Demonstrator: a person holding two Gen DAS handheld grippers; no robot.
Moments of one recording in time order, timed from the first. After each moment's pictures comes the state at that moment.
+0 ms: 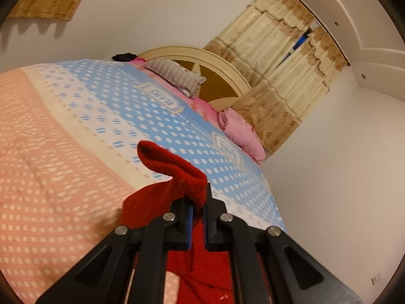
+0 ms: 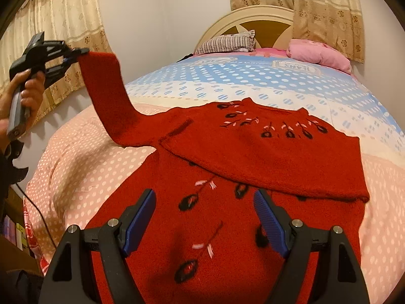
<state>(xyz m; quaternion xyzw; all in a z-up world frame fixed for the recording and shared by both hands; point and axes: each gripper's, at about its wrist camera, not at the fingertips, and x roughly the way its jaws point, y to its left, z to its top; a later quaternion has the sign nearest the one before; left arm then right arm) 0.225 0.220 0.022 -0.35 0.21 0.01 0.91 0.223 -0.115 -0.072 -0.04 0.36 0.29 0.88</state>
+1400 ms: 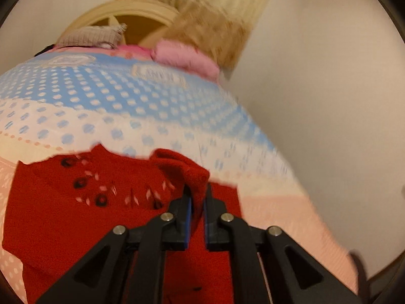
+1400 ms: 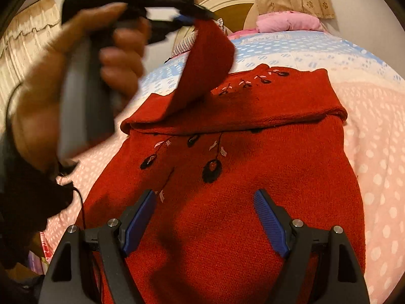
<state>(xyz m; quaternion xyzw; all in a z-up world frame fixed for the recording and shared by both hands) 0.350 -0.103 -0.043 -0.15 0.35 -0.11 0.92 0.212 -0.196 -0.125 0.08 0.40 0.27 0.87</state>
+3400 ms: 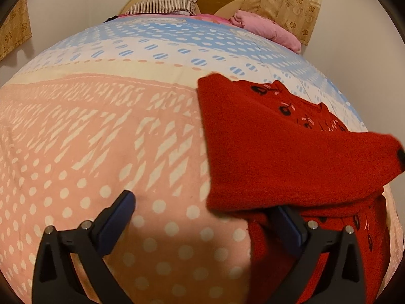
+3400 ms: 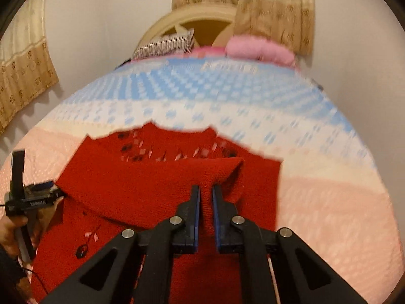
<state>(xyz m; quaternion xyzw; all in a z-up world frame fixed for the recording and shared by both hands) 0.282 0.103 -0.139 -0.14 0.43 0.06 0.89 0.332 -0.200 -0.035 -0.05 0.36 0.13 0.92</state>
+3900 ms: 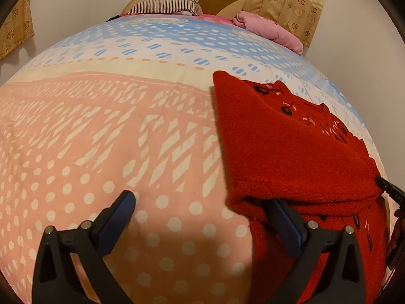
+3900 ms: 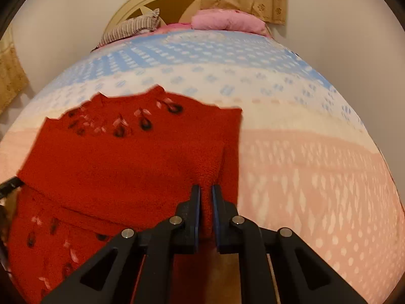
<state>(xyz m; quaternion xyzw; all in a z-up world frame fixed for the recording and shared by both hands) 0.277 0.106 -0.137 -0.14 0.43 0.06 0.89 0.354 -0.253 -0.112 -0.02 0.44 0.06 0.90</state>
